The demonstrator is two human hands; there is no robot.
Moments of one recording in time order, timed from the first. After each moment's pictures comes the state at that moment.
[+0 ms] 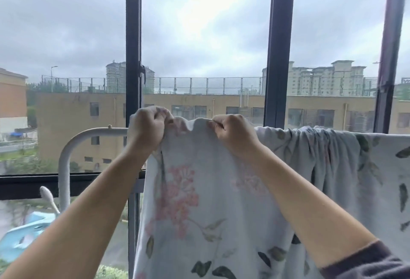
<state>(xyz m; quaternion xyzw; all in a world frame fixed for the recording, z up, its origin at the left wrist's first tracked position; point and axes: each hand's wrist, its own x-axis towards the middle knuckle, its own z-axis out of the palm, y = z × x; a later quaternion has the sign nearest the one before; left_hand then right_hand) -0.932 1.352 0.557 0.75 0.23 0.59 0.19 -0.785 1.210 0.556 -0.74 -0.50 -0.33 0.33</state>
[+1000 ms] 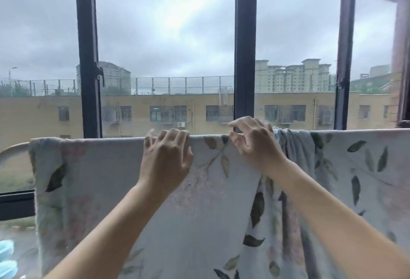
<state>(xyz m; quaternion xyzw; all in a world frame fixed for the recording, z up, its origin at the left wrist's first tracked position) -0.849 1.271 0.509 0.84 0.12 0.52 -0.10 -0.695 1.105 0.534 -0.75 -0.46 -0.39 0.28</state>
